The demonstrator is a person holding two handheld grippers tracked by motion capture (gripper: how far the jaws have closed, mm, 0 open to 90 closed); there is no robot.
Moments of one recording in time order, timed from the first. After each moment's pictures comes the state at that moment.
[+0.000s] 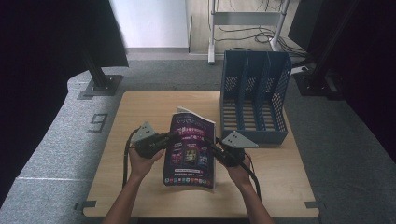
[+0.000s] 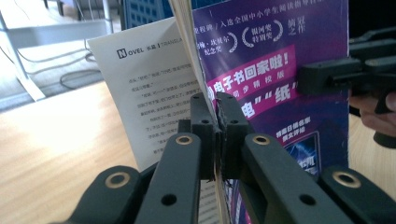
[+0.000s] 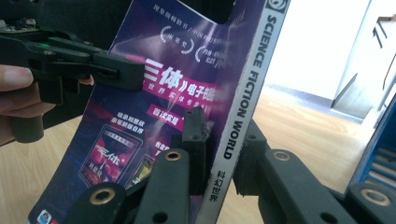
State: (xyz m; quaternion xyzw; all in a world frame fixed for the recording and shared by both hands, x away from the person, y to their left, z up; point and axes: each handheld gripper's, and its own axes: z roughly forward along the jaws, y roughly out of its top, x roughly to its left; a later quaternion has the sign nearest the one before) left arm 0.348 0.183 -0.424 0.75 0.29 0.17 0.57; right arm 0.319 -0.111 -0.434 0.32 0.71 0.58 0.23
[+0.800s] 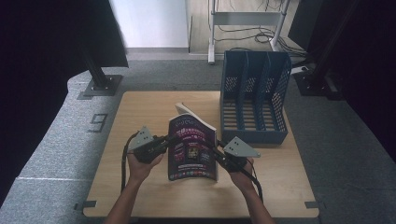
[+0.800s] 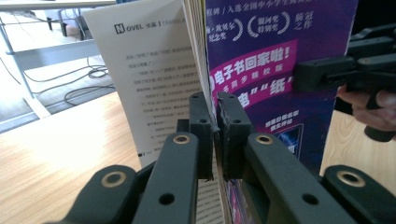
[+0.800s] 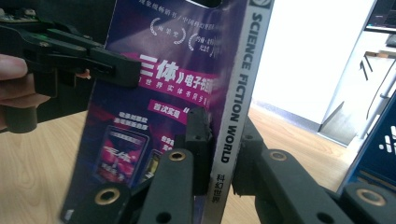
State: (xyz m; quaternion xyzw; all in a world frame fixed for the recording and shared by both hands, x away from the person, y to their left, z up) left arm 0.329 0.183 -0.427 0.75 0.26 0.19 0.58; right arm 0.302 -0.115 -0.435 0.28 0.71 0.59 0.28
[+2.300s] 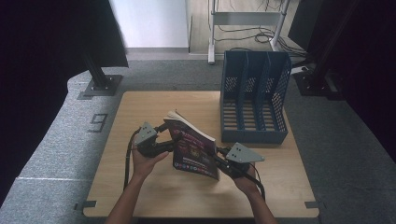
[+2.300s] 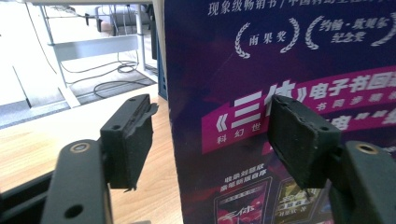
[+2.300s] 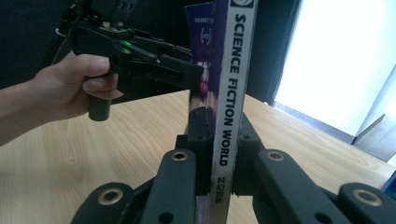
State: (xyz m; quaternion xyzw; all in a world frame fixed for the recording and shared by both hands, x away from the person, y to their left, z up) left arm 0.352 0.176 -0.437 0.72 0.32 0.22 0.57; right arm 0.290 -0.123 -0.435 0.23 0.73 0.60 0.24
